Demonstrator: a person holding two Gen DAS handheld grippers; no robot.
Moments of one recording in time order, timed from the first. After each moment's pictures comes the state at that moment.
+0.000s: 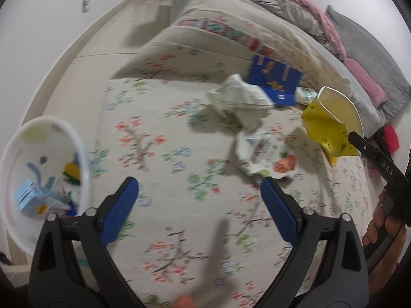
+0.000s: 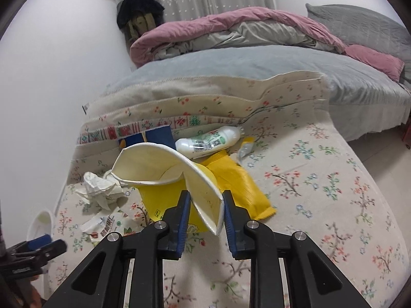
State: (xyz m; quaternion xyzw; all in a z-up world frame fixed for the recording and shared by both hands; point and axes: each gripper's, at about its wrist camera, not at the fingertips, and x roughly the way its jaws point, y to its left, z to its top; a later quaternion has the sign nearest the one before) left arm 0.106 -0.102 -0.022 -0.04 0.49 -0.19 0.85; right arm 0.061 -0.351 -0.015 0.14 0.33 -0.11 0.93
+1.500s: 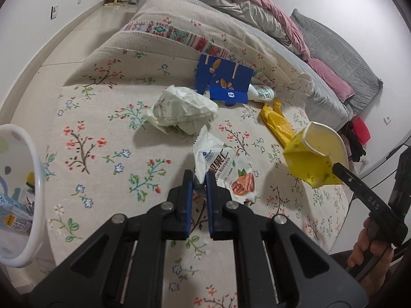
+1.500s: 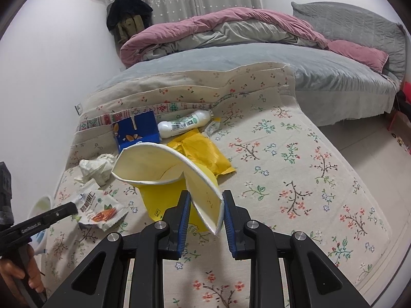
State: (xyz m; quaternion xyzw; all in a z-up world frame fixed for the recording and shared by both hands) left arm 0.085 -0.117 -0.019 -0.07 0.46 -0.28 0.84; right arm -0.008 -0.353 -0.014 0.14 0.34 -0.14 0.92
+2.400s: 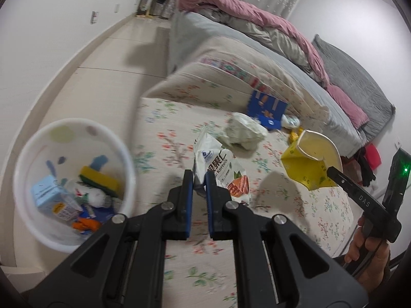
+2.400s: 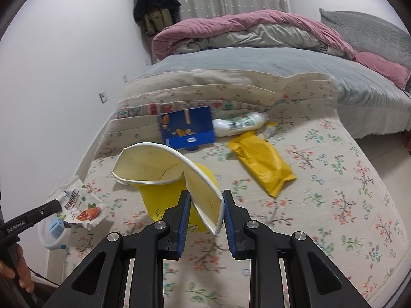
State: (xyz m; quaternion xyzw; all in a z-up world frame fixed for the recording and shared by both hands) left arm 0.073 -0.021 0.002 -0.10 0.42 -0.21 0.88; right arm 0.028 -0.285 -0.005 0.12 0.34 -0.08 0.93
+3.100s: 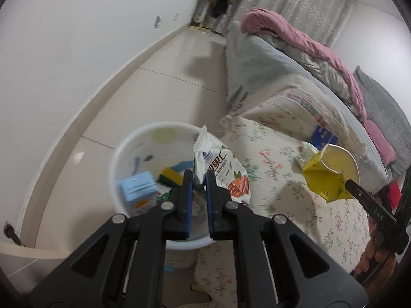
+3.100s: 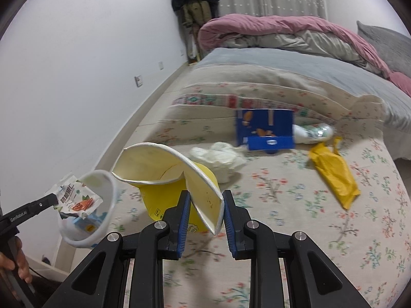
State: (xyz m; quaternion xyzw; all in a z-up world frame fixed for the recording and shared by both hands) left arm 0.067 0.093 -0.003 -0.14 0.41 -0.08 0.90; right arm 0.067 -0.187 -0.003 0.07 0.35 0.01 0.93
